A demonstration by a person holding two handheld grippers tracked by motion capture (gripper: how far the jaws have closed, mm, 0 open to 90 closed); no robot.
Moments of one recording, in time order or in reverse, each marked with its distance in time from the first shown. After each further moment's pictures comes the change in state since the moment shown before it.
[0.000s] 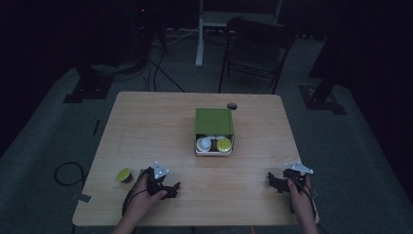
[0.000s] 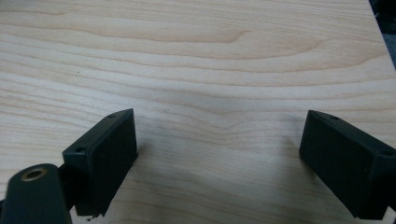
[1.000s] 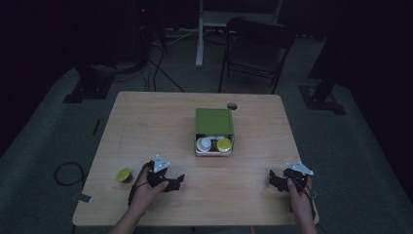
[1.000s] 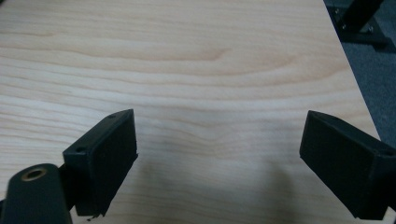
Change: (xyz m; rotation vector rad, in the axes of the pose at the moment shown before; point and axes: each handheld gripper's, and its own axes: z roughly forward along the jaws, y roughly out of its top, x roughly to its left) left arm 0.001 0.016 0.006 -0.091 -0.092 -0.020; right arm 0.004 0.002 -0.006 -0.040 -0.088 0.024
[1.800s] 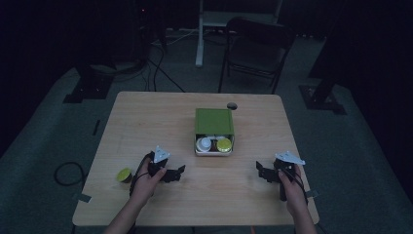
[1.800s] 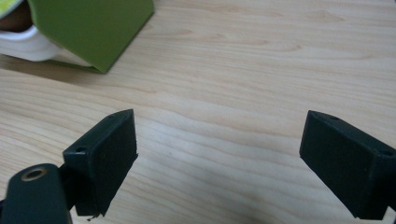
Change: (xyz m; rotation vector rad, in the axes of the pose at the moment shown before) left arm 0.015 0.022 0.007 -0.047 -0.008 0.017; right arm 0.028 0.033 0.004 -0.096 0.227 -0.075
